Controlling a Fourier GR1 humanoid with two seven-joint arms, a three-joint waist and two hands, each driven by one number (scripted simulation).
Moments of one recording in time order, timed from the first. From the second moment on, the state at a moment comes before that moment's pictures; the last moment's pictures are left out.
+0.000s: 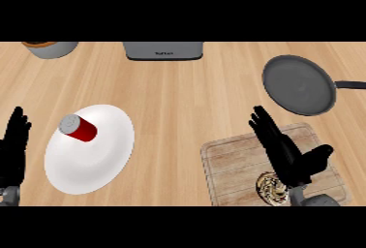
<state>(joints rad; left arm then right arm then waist) 0.02 0.52 -0.04 -1.42 0.22 0.42 0.02 -0.06 -0.29 0.33 -1.52 -0.41 -0.10 -0.01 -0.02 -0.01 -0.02</state>
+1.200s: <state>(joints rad) -0.16 0.48 -0.28 -1.59 0.21 0.15 0.15 0.28 -0.72 0.34 -1.72 0.17 -0.55 0.61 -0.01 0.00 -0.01</state>
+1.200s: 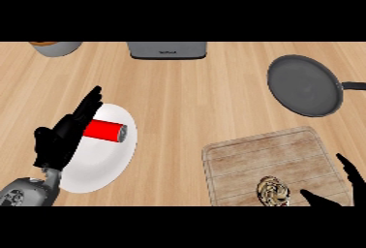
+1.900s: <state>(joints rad) -0.22 0.43 -0.29 -1.55 0.19 0.12 0.16 -0.05 -0.86 0.45 -1.86 -0.15 -0.03 1.14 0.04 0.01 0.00</state>
